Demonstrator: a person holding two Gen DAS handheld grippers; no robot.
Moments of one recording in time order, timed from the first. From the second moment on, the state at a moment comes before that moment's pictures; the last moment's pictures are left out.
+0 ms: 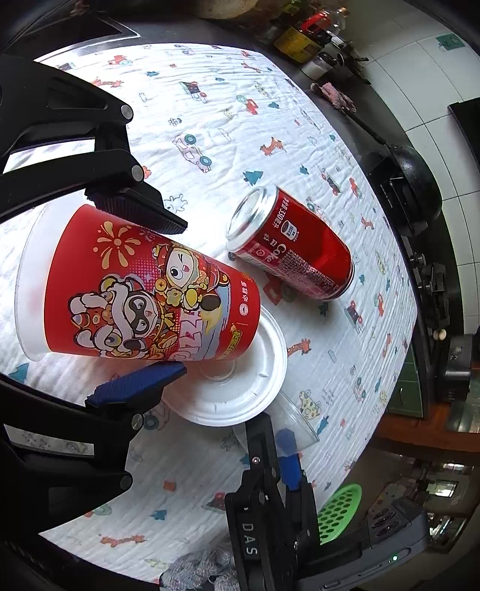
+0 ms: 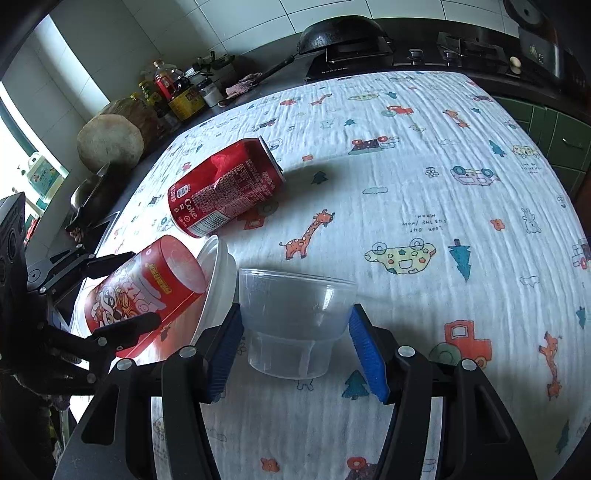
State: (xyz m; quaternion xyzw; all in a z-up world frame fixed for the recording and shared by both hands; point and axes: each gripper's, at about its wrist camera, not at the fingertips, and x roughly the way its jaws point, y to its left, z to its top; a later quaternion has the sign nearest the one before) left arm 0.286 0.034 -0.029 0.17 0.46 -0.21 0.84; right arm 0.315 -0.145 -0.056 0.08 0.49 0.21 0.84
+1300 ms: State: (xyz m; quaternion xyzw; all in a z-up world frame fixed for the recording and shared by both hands) left arm 0.231 -0.150 0.042 0.08 0.39 -0.34 0.85; right arm 0.194 -0.413 -0.023 0.11 0.42 0.04 0.90
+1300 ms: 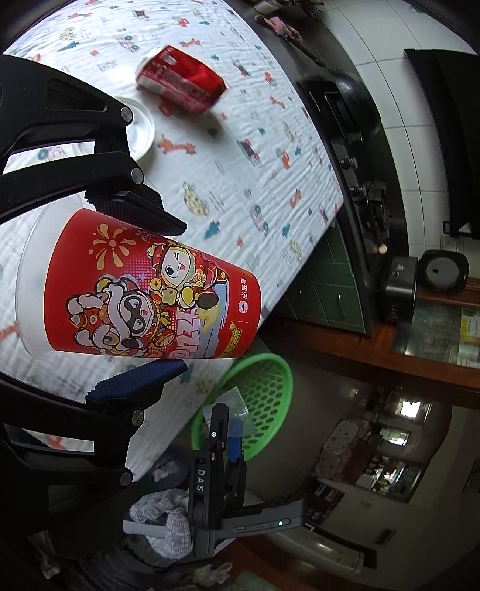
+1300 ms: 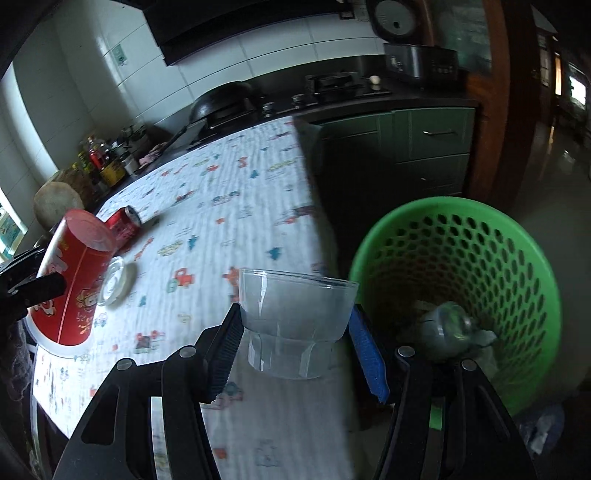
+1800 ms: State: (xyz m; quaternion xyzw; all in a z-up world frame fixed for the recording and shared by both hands) left arm 0.254 -0.306 0.027 0.09 0.40 -0.42 0.81; right arm 0.170 -0.563 -0.070 0.15 0.44 -0.09 0.88
